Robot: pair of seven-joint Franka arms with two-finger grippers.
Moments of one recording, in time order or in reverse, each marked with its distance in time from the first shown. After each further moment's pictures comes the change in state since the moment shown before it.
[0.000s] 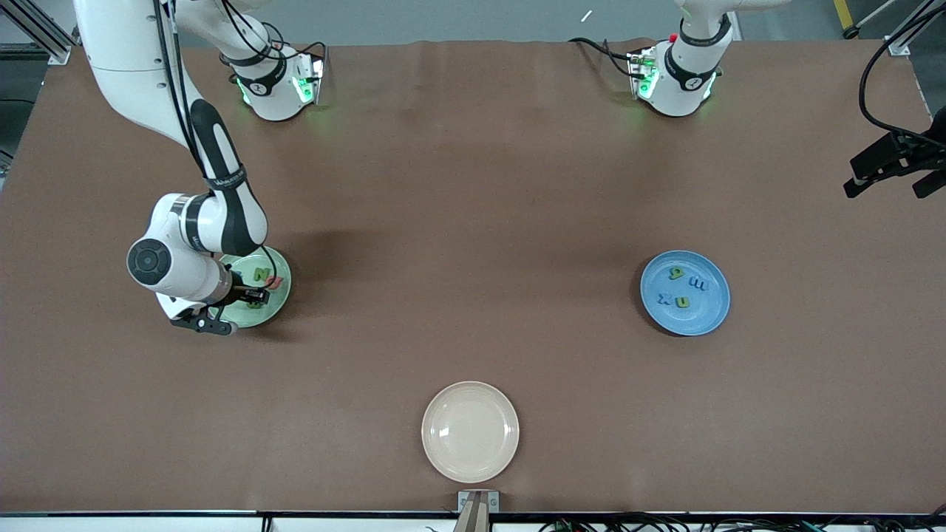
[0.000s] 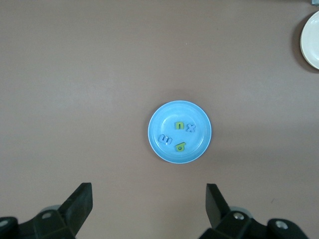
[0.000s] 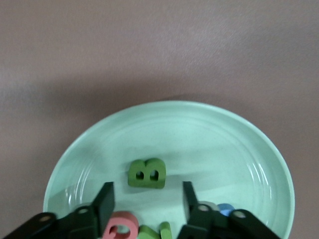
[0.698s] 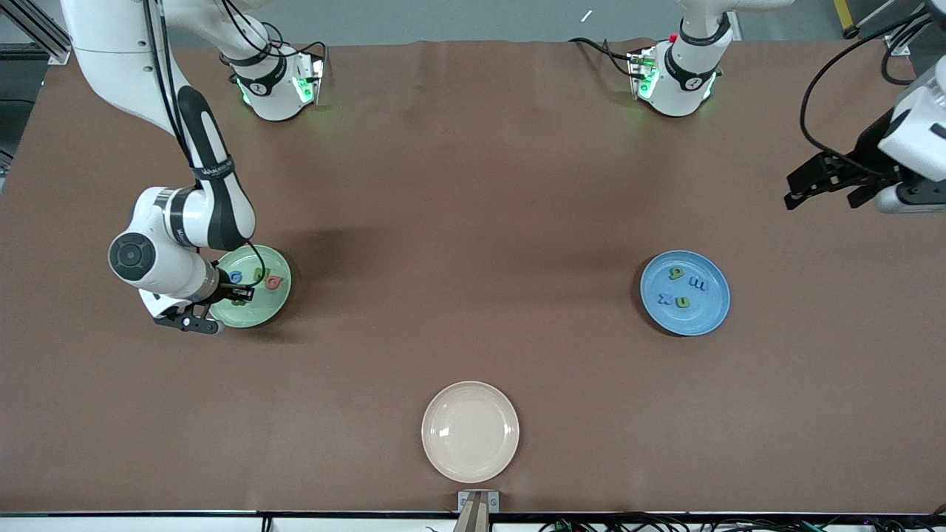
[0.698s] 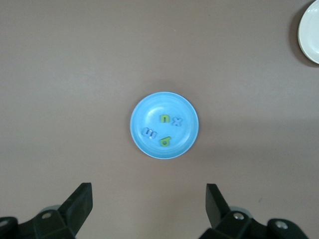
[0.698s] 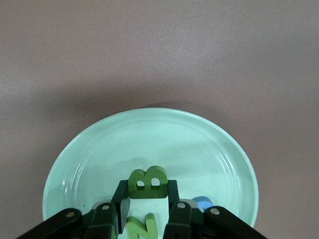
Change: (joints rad) left arm -0.062 -0.016 -0.004 -0.094 0.000 0.043 -0.092; right arm 0.001 -0.033 -0.018 -0.008 -0.046 0.017 0.041
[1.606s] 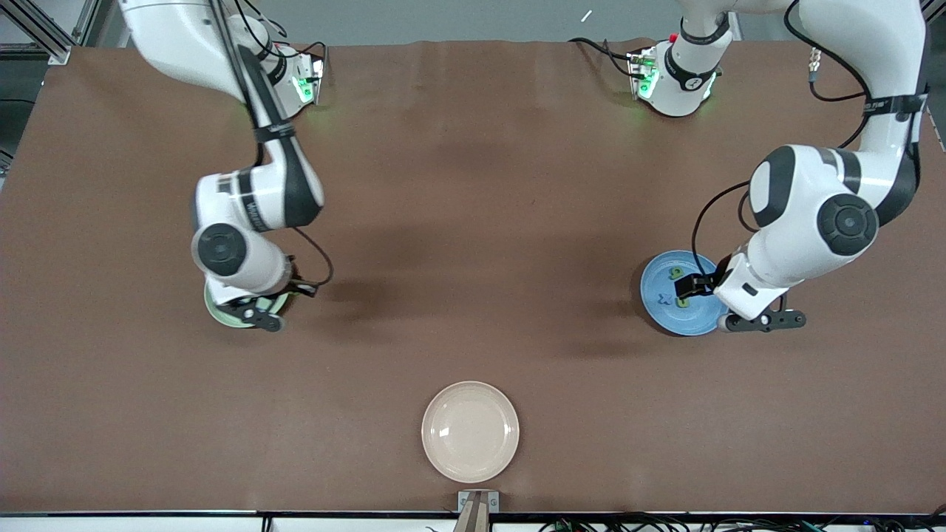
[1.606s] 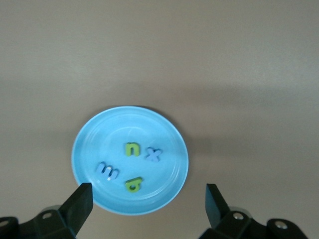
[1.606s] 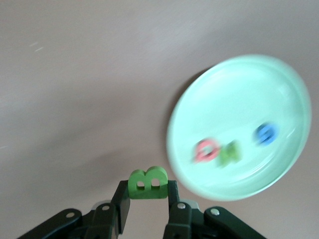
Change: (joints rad) left arm -0.101 0.344 -0.019 -0.130 0.000 0.377 -0.142; right arm 0.172 -0.049 -0.008 0.181 -0.064 -0.308 0.348
